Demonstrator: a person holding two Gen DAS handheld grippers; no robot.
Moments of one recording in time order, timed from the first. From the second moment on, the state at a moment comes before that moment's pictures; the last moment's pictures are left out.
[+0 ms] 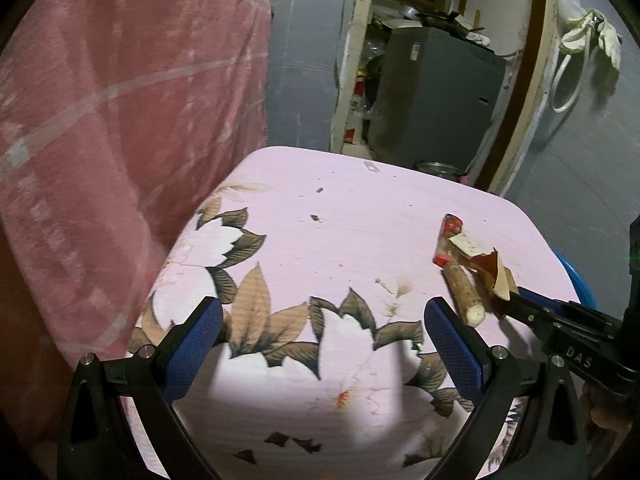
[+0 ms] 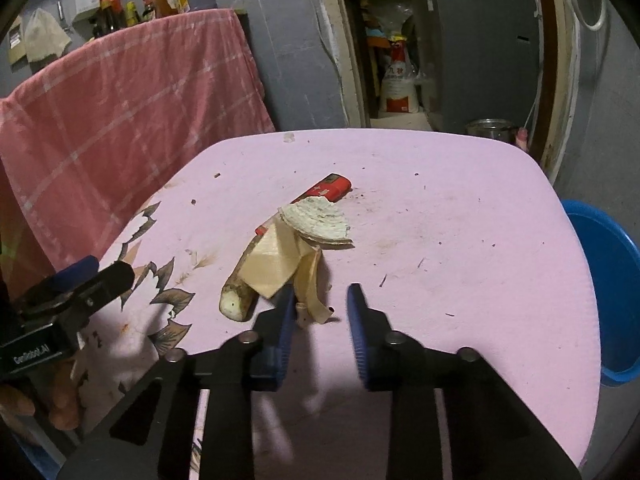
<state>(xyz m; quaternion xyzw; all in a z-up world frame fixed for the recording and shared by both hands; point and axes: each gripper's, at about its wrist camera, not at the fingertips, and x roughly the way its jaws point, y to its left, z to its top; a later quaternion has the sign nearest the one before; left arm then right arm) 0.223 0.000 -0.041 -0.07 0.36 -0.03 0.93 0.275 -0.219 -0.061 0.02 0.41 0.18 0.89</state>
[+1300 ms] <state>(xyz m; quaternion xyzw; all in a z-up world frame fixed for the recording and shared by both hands) 0.258 -0.096 -0.060 -0.01 0.42 -0.13 0.90 0.254 -0.275 -0.053 0.08 0.36 0.17 0.92</state>
